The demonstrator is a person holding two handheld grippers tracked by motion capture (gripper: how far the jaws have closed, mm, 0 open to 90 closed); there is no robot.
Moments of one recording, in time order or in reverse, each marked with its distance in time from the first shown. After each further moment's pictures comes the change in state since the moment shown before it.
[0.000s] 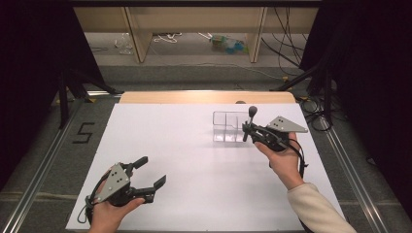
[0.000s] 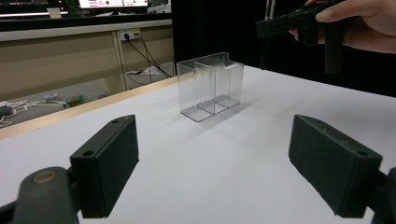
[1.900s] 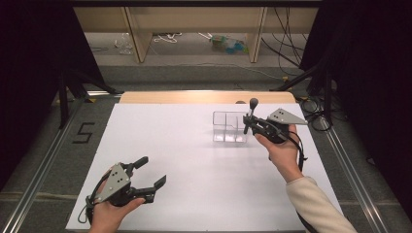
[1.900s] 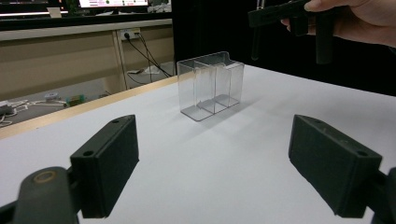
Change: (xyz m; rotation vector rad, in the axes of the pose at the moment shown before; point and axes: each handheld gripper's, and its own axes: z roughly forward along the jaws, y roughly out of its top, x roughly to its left) left arm -0.001 -0.001 0.001 -0.001 0.000 -0.006; right arm -0.011 0.014 0.010 -0.037 -0.036 -0.002
